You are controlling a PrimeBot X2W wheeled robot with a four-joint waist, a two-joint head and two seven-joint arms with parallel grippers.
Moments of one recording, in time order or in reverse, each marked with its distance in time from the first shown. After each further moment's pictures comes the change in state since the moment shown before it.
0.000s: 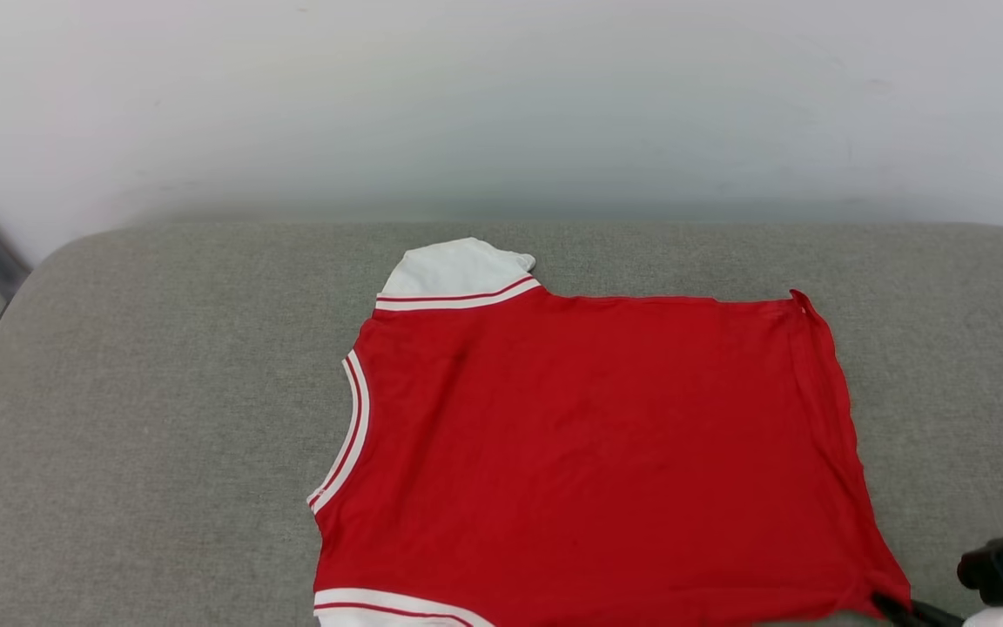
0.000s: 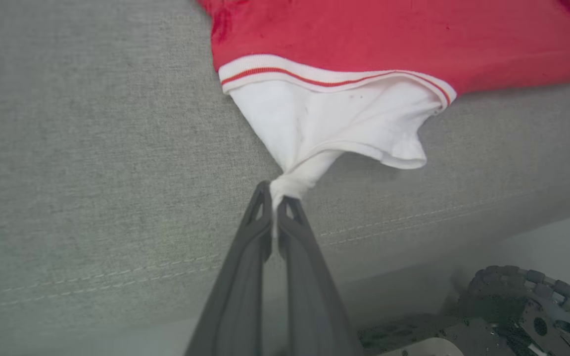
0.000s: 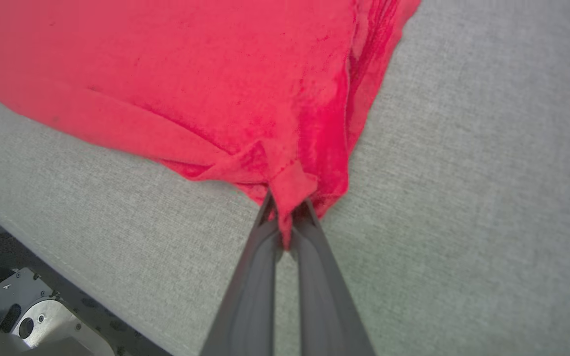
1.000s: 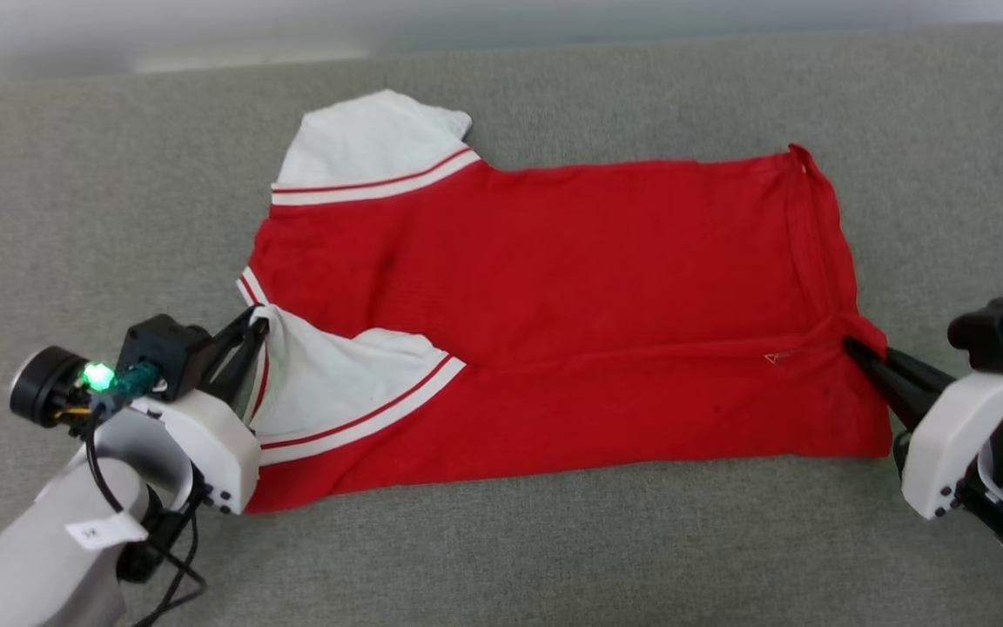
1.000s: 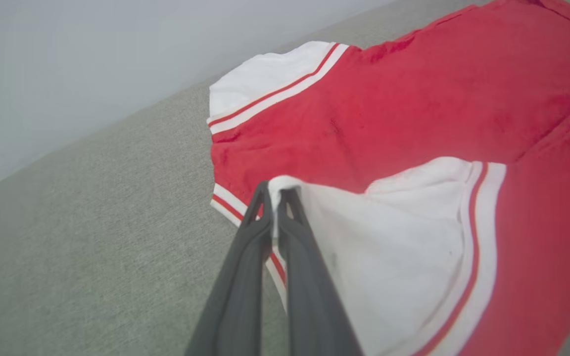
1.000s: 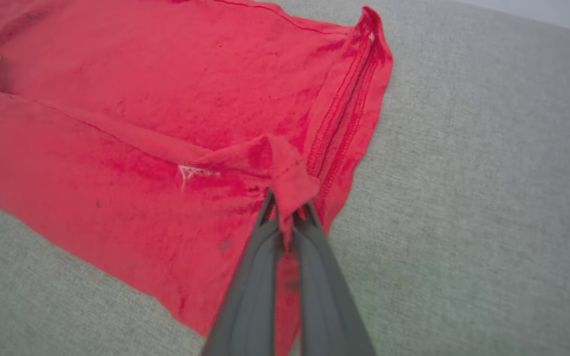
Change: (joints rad) left arm -0.718 -0.007 0.049 0.283 0.210 -0.224 0.060; right arm -0.233 0.146 -0.341 -0.128 -0.205 0.000 0.190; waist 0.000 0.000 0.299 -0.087
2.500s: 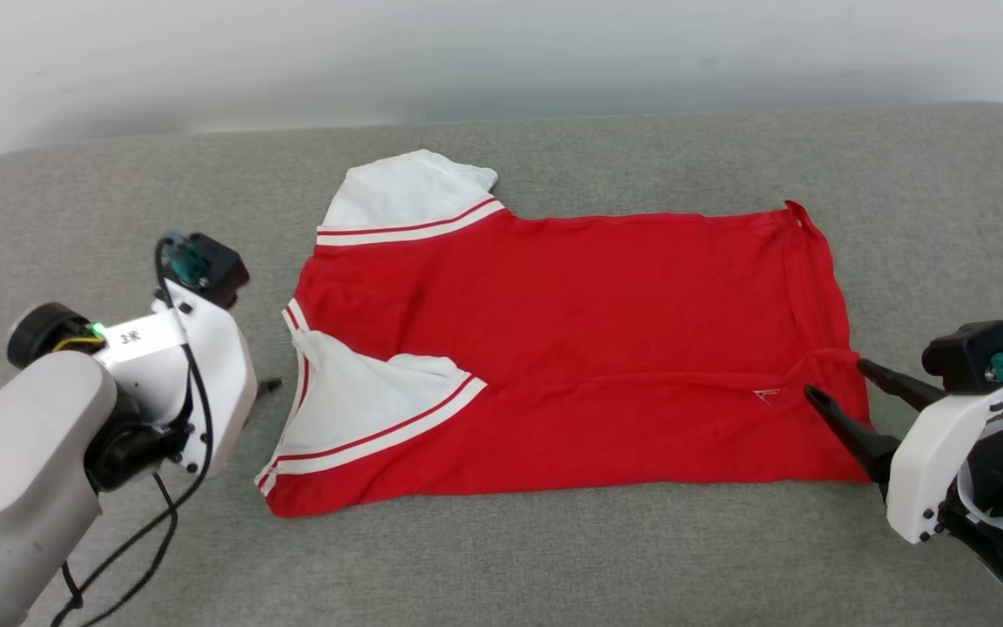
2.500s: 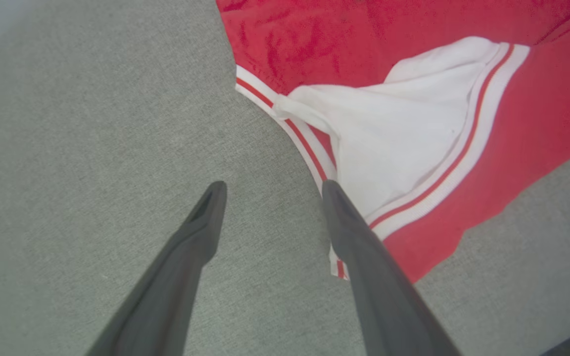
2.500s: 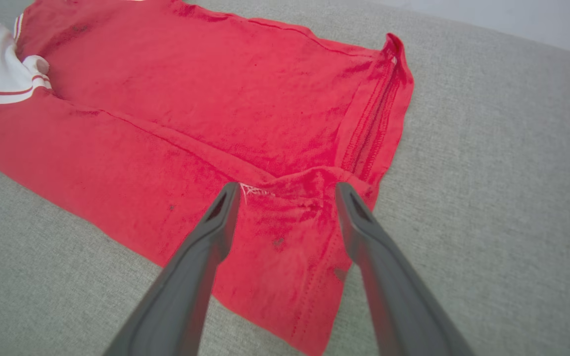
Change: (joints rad) left arm -0.268 0.037 -0.149 0.105 -0.229 -0.192 0.732; right arm -0.012 0.010 0.072 0.058 0.046 0.000 0.019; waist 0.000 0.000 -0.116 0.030
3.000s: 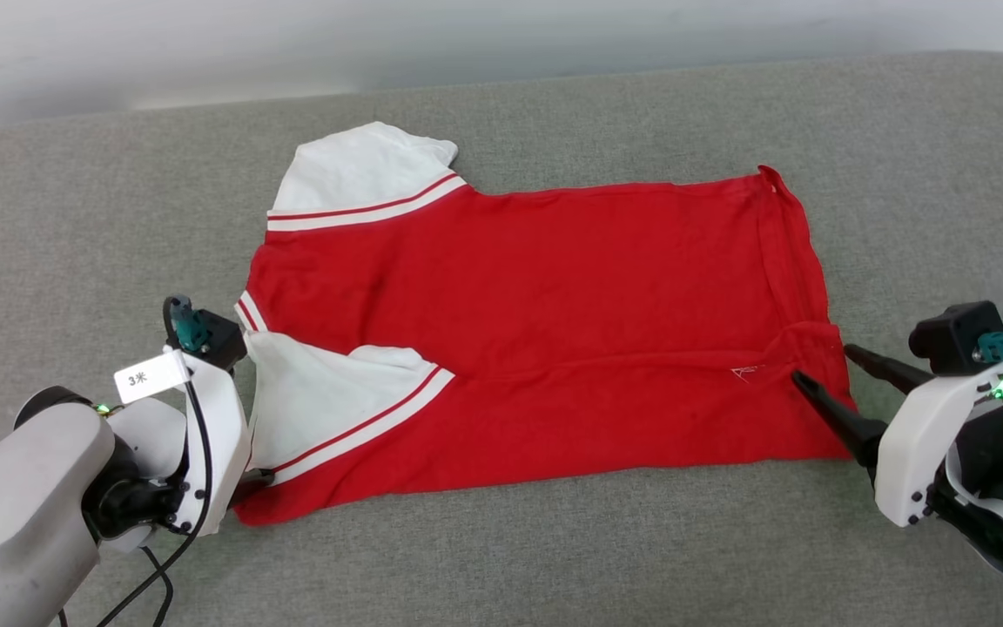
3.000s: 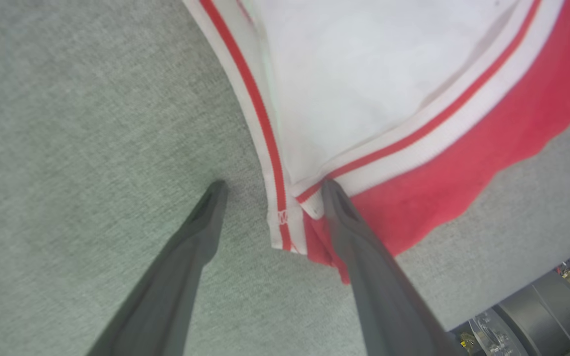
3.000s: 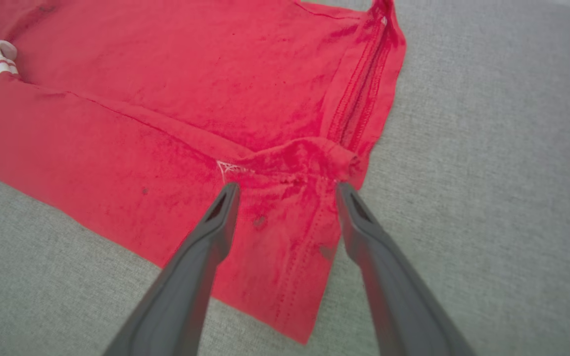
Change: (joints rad) left arm 0.078 0.015 -0.056 0.030 -0.135 -0.006 0.193; right arm -0.023 0.021 -0.011 -0.018 -0.008 0.000 0.051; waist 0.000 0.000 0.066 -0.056
